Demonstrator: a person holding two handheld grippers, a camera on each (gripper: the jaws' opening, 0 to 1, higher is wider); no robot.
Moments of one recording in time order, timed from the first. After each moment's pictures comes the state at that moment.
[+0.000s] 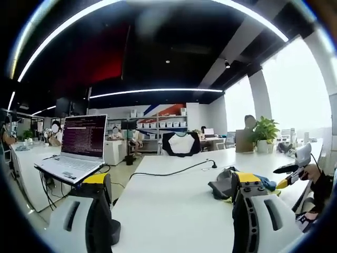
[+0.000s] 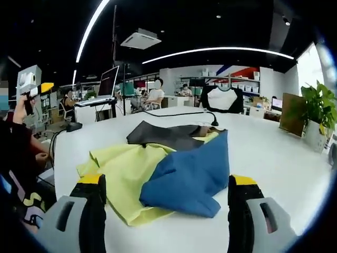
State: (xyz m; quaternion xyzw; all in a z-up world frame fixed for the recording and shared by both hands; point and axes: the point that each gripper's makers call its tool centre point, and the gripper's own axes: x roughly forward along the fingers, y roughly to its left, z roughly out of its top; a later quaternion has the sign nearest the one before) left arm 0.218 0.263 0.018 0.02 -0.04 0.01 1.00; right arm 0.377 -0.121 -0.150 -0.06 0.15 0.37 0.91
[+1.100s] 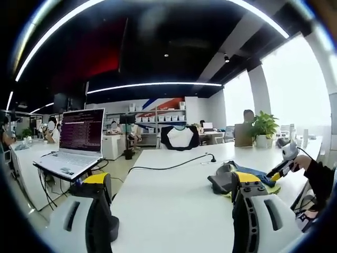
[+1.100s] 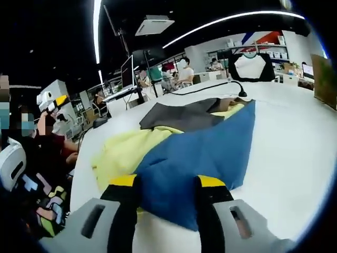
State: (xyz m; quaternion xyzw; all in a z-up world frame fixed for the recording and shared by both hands) left arm 0.227 0.269 0.006 0.02 -0.01 0.00 1.00; right arm 0.404 -0.116 -0.183 -0.01 0.26 0.52 0.81
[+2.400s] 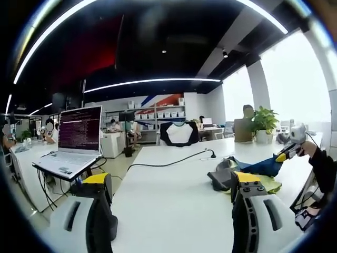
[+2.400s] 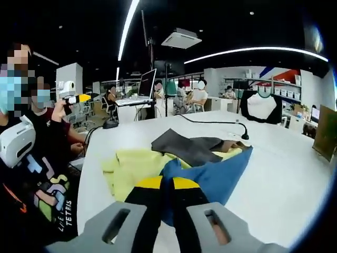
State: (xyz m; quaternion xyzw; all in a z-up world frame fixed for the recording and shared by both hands) left arm 0.233 0.260 -0.001 0.03 0.00 0.00 1.00; right arm 0.381 -0.135 -0.105 -0.09 0.13 0.55 0.82
